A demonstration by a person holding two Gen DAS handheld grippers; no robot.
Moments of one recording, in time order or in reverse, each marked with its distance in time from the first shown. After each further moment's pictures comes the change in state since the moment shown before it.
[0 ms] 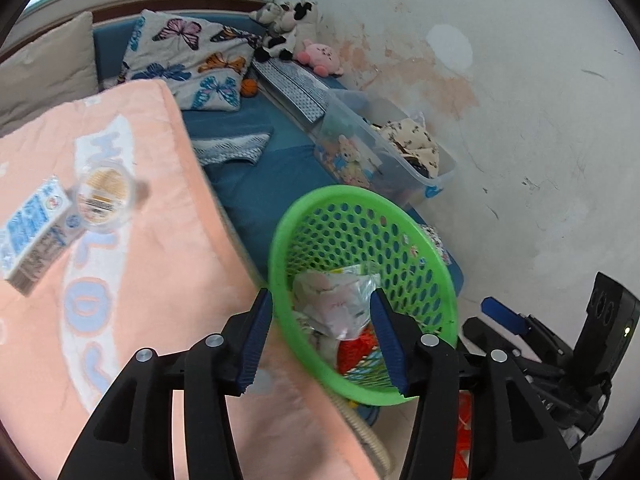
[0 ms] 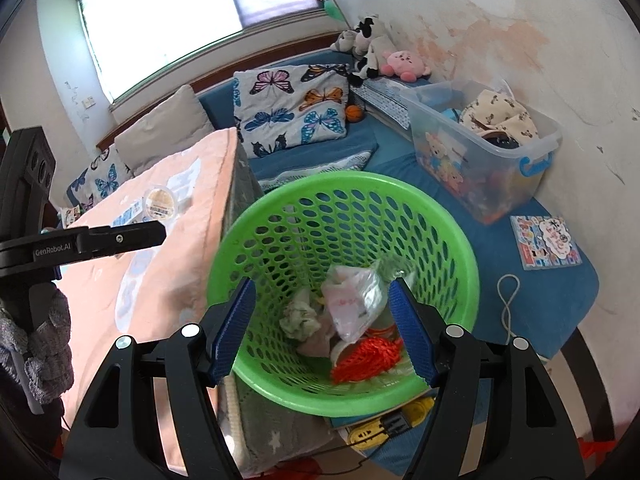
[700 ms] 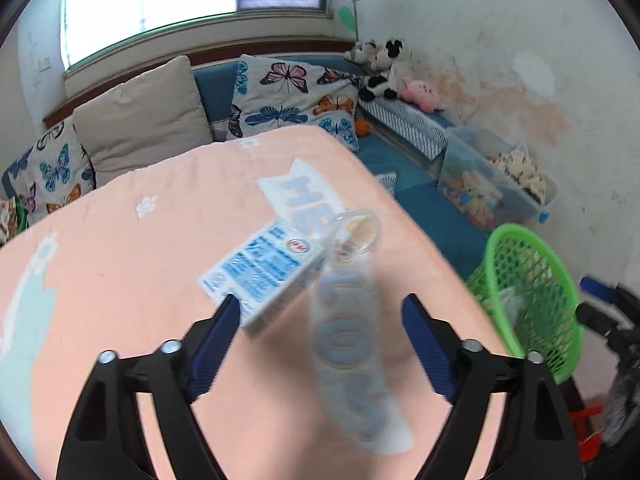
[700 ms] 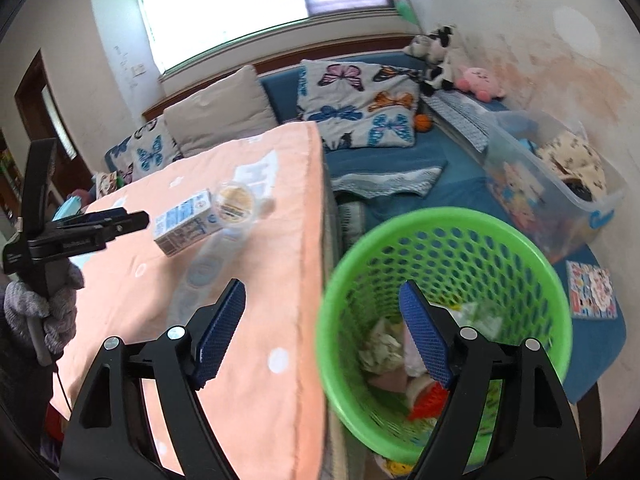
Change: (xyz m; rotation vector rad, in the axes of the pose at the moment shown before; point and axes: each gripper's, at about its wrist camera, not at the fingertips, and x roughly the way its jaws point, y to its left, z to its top) left arm -0.079 0.143 0.012 0.054 -0.105 0.368; right arm 0.046 0.108 0.037 -0.171 0.029 0.132
